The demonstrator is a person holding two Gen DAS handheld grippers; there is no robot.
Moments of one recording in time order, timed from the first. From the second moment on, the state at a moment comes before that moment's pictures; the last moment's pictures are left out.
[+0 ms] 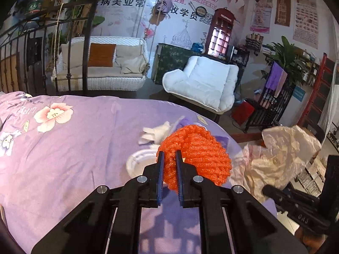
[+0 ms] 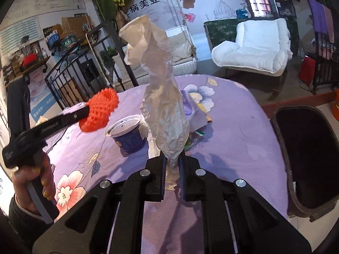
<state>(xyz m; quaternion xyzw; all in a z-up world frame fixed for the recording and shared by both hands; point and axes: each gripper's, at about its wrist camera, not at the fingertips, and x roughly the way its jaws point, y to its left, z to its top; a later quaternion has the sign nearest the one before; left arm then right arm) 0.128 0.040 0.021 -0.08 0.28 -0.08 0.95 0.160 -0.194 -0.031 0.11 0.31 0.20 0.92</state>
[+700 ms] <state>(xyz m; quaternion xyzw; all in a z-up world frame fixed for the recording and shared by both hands) 0.125 -0.071 -0.008 -0.04 0.32 -0.22 0.92 0.138 -0.335 -0.045 0.16 0.30 0.02 0.94</state>
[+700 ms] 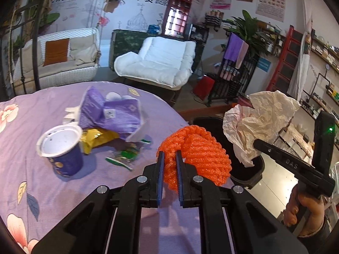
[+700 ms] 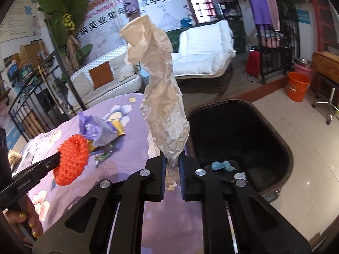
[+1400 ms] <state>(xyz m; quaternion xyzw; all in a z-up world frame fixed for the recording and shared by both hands) 0.118 -0.143 -0.015 0.00 0.33 -0.29 0.90 0.206 -0.420 -0.133 0.20 0.38 -0.08 0.90</state>
